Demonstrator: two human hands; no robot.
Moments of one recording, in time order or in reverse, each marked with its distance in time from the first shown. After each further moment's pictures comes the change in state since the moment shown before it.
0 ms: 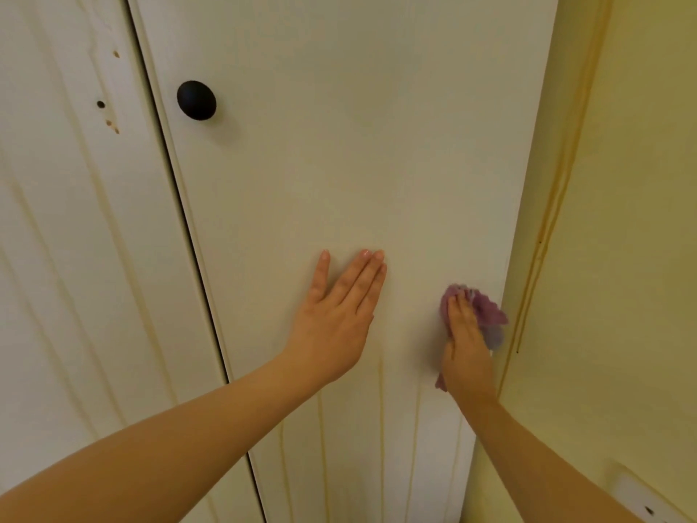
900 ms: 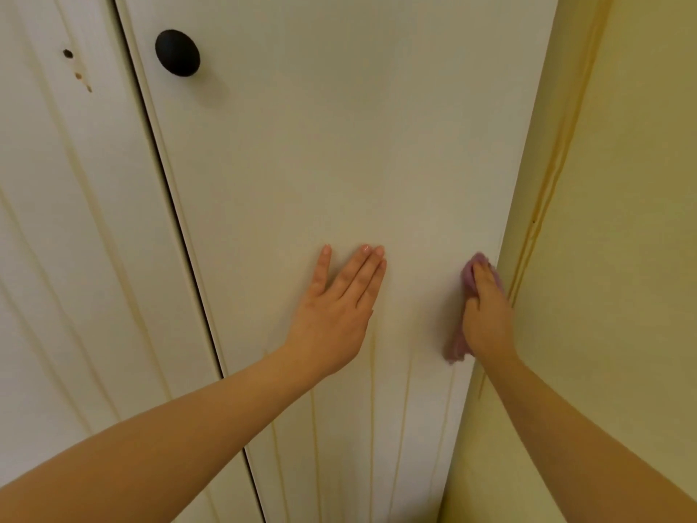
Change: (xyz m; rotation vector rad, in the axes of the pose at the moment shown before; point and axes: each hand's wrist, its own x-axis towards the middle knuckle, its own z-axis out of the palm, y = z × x) left_hand -0.012 0.016 0.009 -0.052 -0.004 0.015; right_hand 0.029 0.006 -0.031 0.009 0.066 0.219
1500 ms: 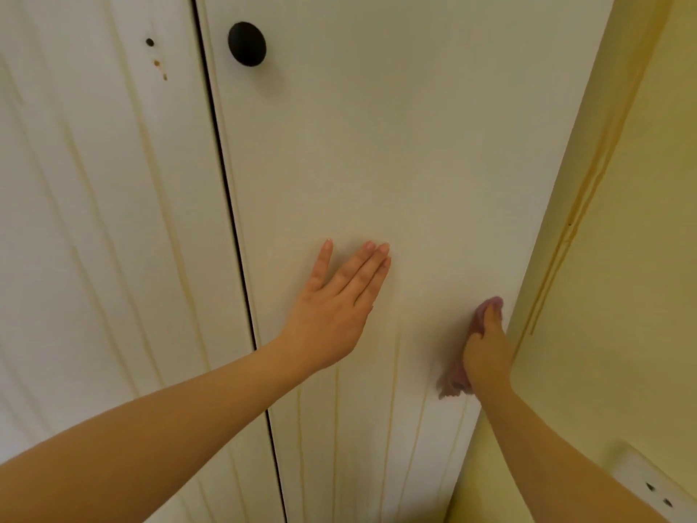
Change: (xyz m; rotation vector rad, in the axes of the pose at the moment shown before) left_hand -0.027 -0.024 -0.013 0.058 0.063 0.001; right_hand -0.050 -0.010 0.018 0.135 -0.154 0.362
